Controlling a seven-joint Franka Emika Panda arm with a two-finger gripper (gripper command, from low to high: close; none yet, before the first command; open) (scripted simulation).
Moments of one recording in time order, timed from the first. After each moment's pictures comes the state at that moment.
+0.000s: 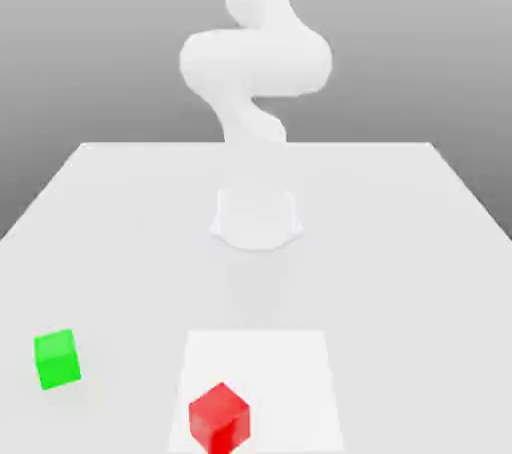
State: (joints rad) arm 0.04 -0.71 -0.05 -2.31 0.02 2.33 0.71
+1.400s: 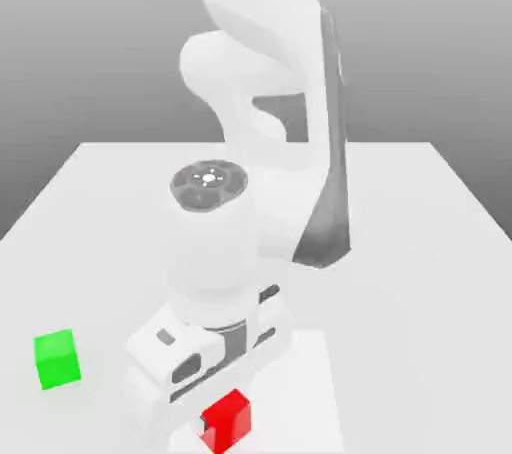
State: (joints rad) arm 0.17 0.27 -0.24 -2.46 0.15 2.71 -0.16
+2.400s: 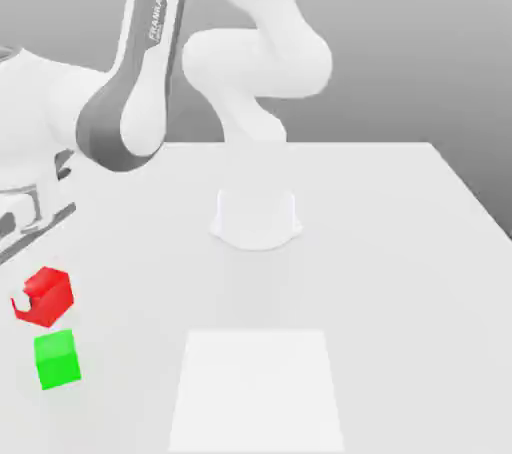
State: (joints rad) arm -0.21 0.13 -0.40 -2.54 0.10 2.67 -1.17
